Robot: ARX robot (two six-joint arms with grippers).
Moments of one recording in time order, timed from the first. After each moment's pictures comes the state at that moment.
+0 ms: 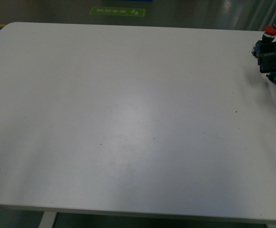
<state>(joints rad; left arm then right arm) 0.00 0.00 0.02 0.00 0.00 -0.01 -0.07 2.22 1.22 0.52 0.19 -0.19</state>
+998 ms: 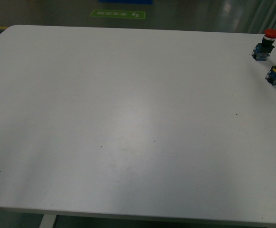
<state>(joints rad) 0.00 0.00 0.02 0.00 0.00 -0.01 -0.05 1.69 0.74 0.84 -0.05 0.15</state>
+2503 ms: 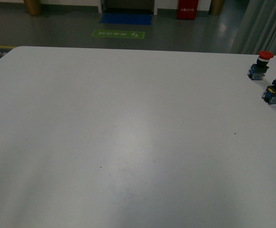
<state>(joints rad) 0.00 0.00 0.02 0.00 0.00 -0.01 0.00 0.63 0.01 0.61 0.00 0.00</state>
